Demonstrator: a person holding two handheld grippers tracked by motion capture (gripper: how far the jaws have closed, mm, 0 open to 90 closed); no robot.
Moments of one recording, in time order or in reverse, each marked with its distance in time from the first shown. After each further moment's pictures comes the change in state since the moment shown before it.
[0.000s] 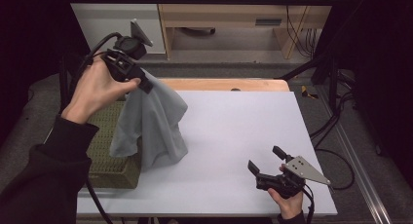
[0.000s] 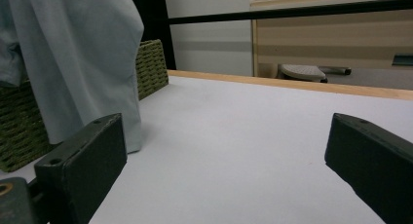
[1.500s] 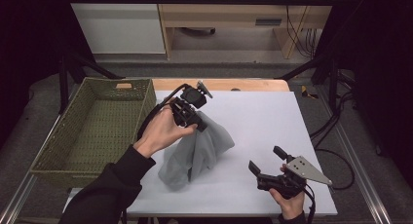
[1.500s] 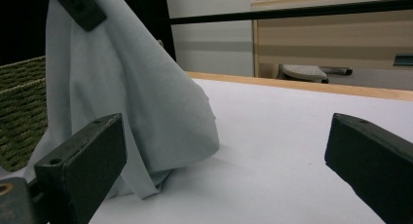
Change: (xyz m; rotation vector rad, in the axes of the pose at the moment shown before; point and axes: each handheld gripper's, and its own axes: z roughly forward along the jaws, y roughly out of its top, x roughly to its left) left arm -0.086 -0.001 0.130 -0.011 -0.195 0.207; right arm -0.002 0.001 -0.003 0.002 0.007 -0.004
